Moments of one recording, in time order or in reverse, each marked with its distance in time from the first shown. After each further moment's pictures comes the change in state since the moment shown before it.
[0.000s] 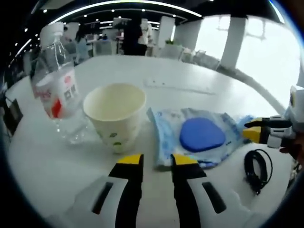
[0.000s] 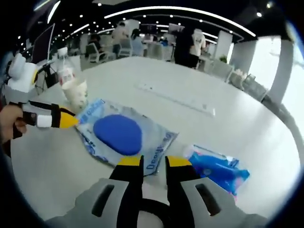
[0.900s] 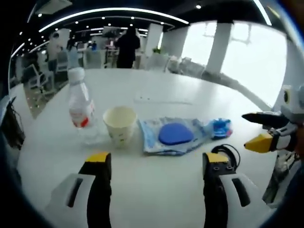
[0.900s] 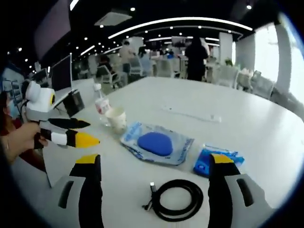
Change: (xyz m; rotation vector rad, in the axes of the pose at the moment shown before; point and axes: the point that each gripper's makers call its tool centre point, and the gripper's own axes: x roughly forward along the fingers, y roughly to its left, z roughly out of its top) left arm -0.112 -0.022 0.015 0.045 -0.071 -0.153; right arm -0.120 0.050 0.023 0.121 -0.086 0.169
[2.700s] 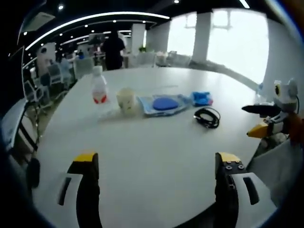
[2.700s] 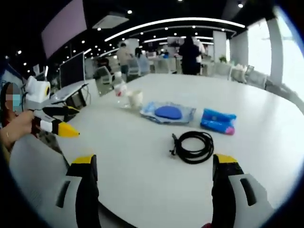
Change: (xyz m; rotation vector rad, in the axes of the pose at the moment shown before) left arm -0.109 0.009 -0.074 0.144 0.036 -0.013; right arm -0.081 0.054 -0.086 0.065 -0.022 -0.052
